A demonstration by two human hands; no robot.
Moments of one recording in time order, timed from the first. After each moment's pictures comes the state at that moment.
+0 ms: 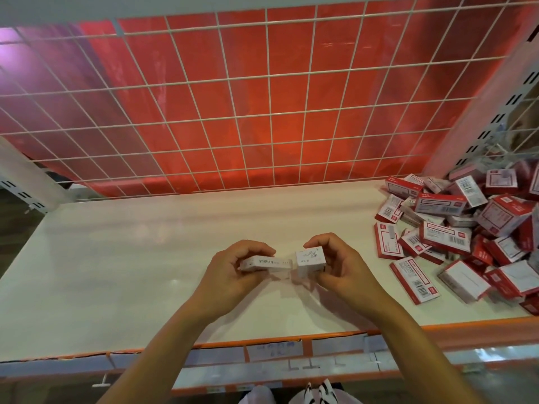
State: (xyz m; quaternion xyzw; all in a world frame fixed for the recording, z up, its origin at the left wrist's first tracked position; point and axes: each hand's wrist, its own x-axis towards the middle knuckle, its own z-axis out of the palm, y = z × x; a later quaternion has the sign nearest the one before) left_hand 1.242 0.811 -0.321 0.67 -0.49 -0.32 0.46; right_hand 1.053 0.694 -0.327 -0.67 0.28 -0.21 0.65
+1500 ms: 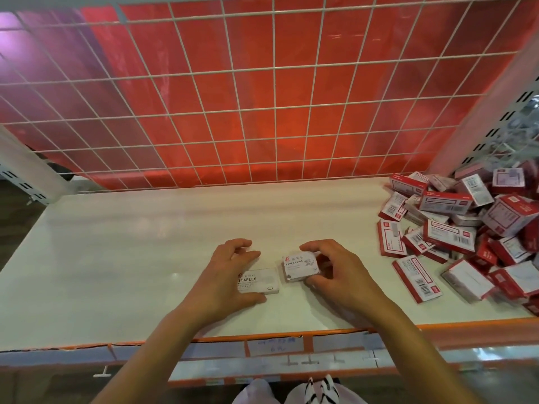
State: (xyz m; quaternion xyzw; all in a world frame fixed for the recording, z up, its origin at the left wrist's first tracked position) left_hand 1.260 0.824 -0.349 0.76 -0.58 -0.21 0.18; right_hand 1.057 0.692 -0.344 -0.80 0.35 -0.13 0.46
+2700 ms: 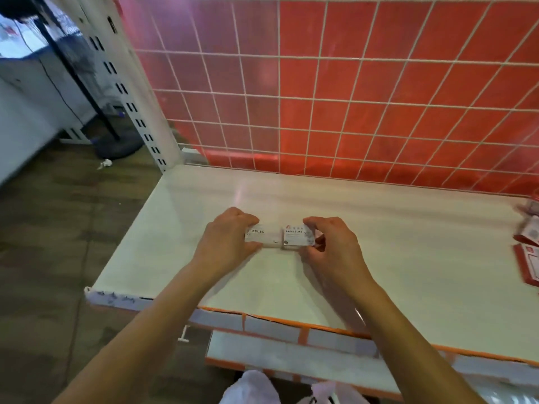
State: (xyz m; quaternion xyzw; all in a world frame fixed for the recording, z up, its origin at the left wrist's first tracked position) left_hand 1.408 0.914 -0.322 0.87 -0.46 -0.09 0.14; right_hand 1.249 0.785 -0.344 -0.87 0.33 -0.16 0.32
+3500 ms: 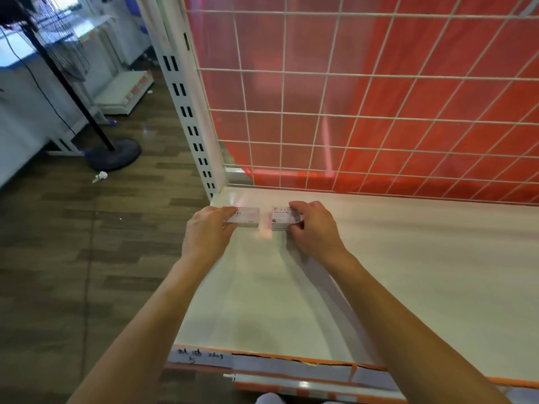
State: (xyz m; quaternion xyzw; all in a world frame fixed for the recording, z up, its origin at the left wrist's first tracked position) left_hand 1.587 0.964 -0.342 0.90 -0.39 -0.06 0.21; right_hand 1.439 0.824 -0.342 -0.88 0.37 -0.11 0.29
